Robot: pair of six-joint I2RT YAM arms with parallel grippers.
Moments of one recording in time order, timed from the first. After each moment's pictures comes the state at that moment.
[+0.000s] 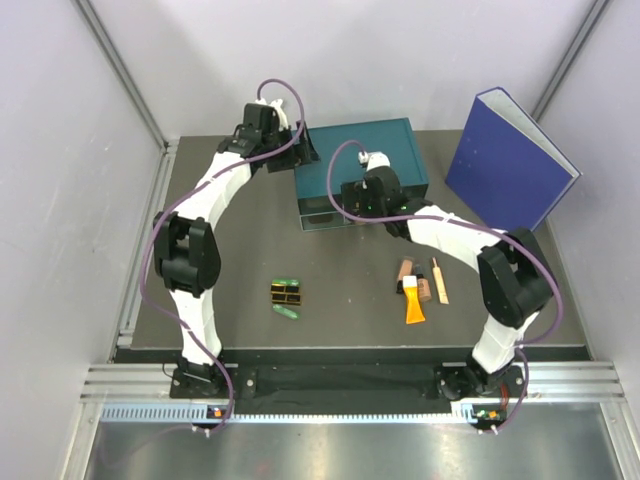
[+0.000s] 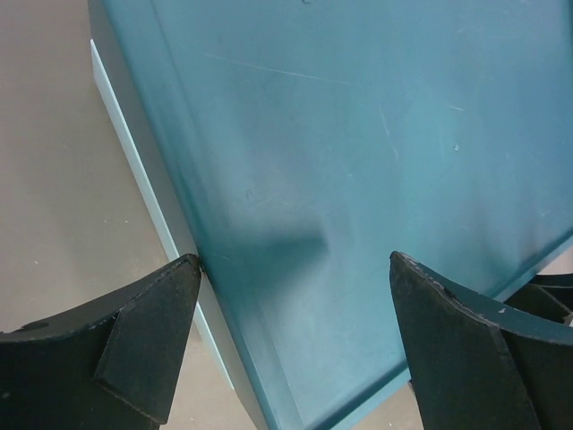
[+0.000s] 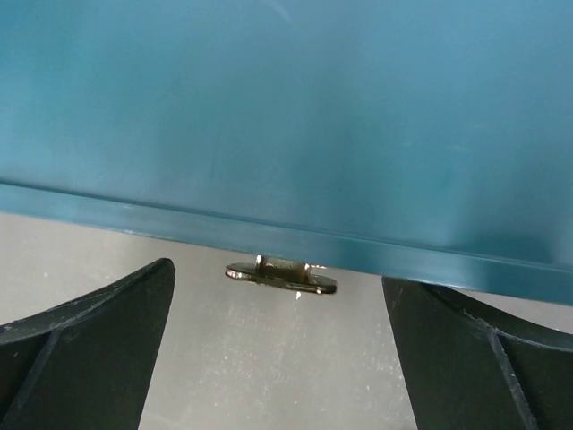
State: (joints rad) left arm -0.28 2.00 1.84 -0.48 0.31 -0.43; right arm 0.61 1.74 1.22 -0.11 0.19 0.28
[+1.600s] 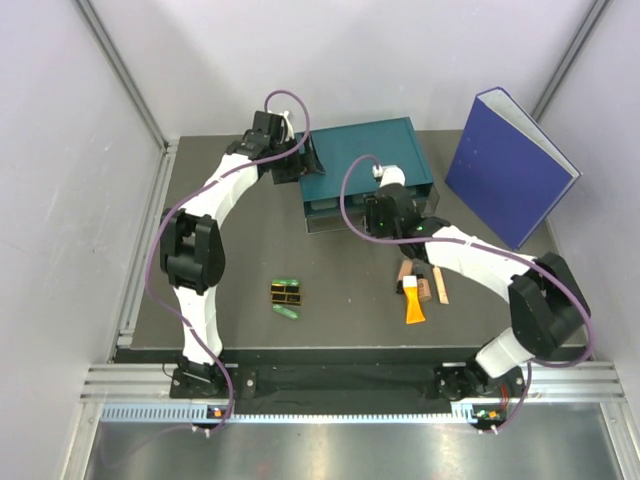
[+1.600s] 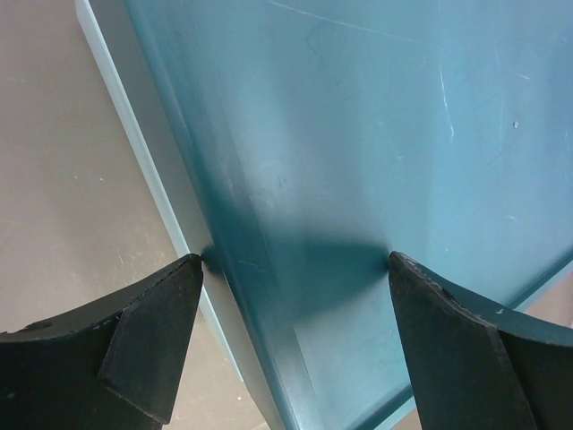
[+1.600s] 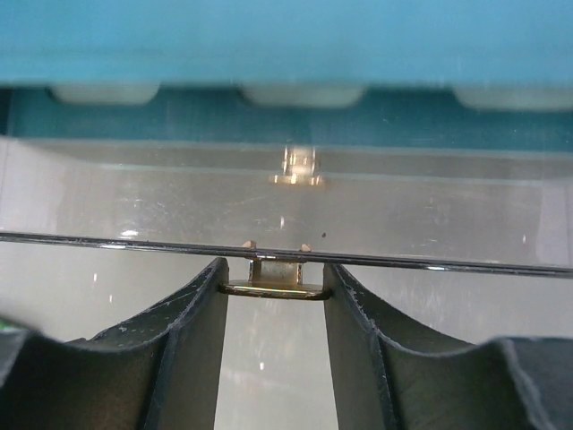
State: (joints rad) left arm -0.30 2.04 1.83 -0.55 0.29 -0.48; right arm 0.65 1.54 1.03 -0.11 0.28 0.34
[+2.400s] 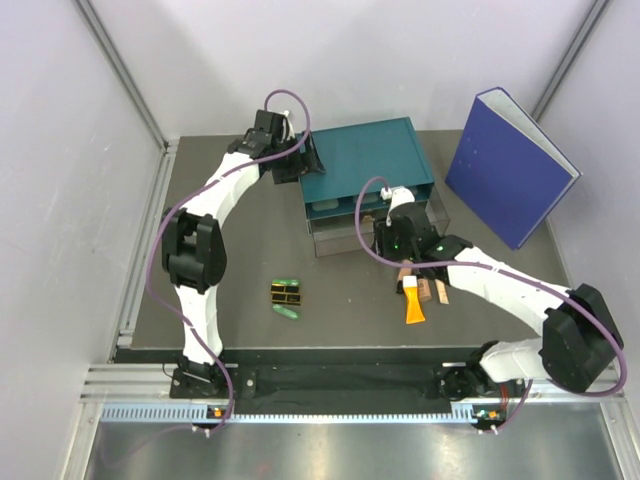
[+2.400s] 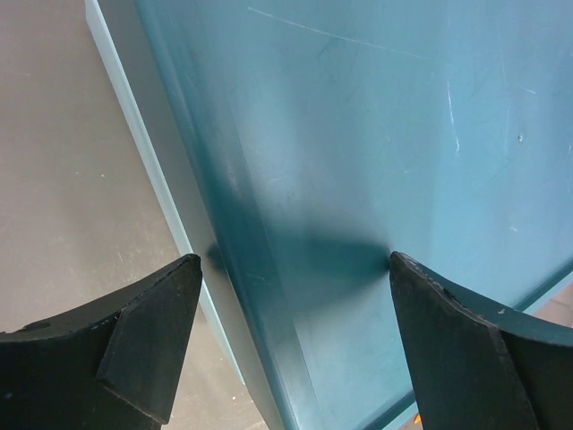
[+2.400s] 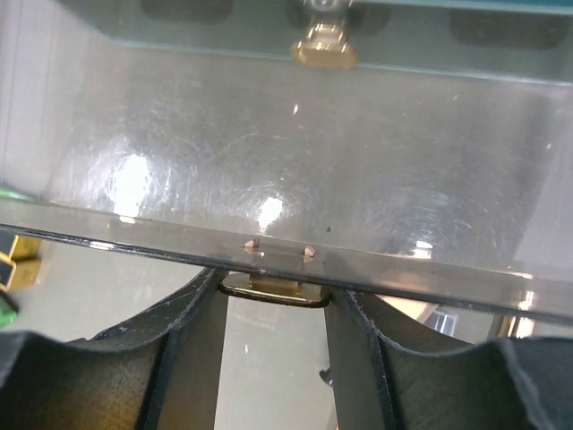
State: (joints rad) left arm -0.30 2.05 1.86 -0.57 0.27 -0.50; right arm 0.68 1.31 0.86 -0.24 0.18 0.33
